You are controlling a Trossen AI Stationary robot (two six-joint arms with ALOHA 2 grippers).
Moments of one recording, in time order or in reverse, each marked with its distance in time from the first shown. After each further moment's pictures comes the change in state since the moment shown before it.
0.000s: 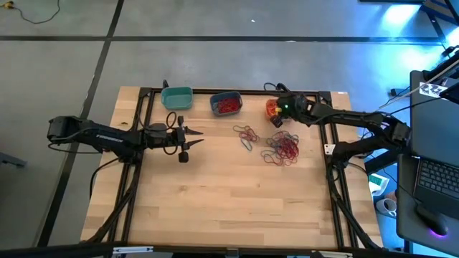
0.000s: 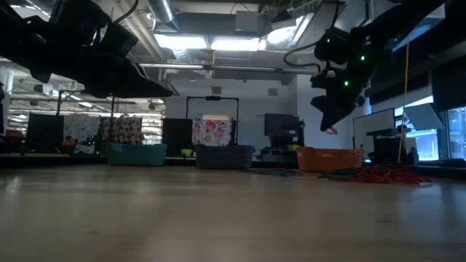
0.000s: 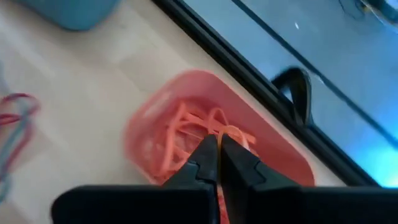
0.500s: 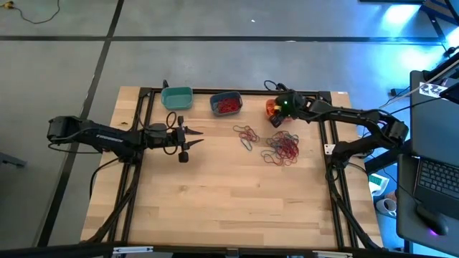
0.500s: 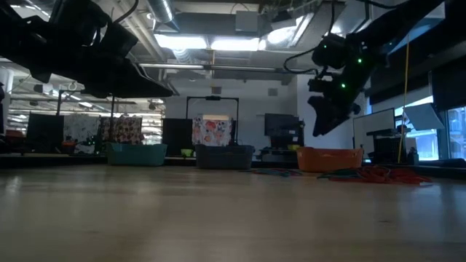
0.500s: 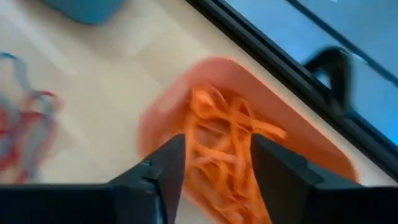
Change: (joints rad) left arm 0.000 0.000 0.000 0.000 0.000 0.000; right arm -0.045 0.043 0.020 0.003 -0.168 0.025
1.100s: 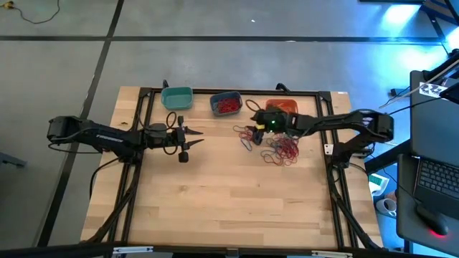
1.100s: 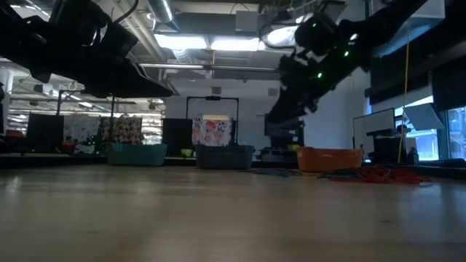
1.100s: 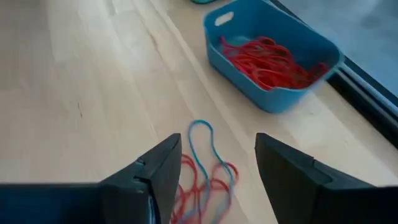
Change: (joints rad) left arm 0.000 0.000 0.000 0.000 0.000 -0.004; right arm 0.292 0.148 0.004 0.422 -0.096 -0.031
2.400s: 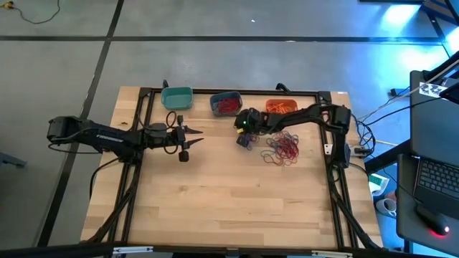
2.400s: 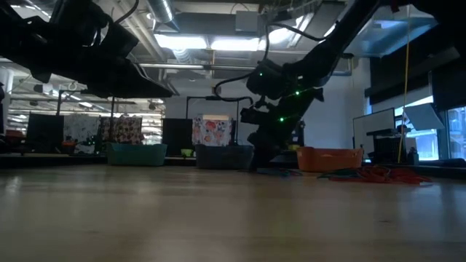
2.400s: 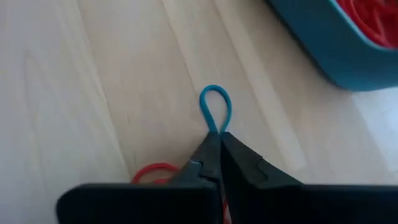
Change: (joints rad) left arm 0.008 0.000 0.000 -0.001 -0.015 -0.014; right arm -0.032 0.479 0.320 -0.178 0.022 -0.126
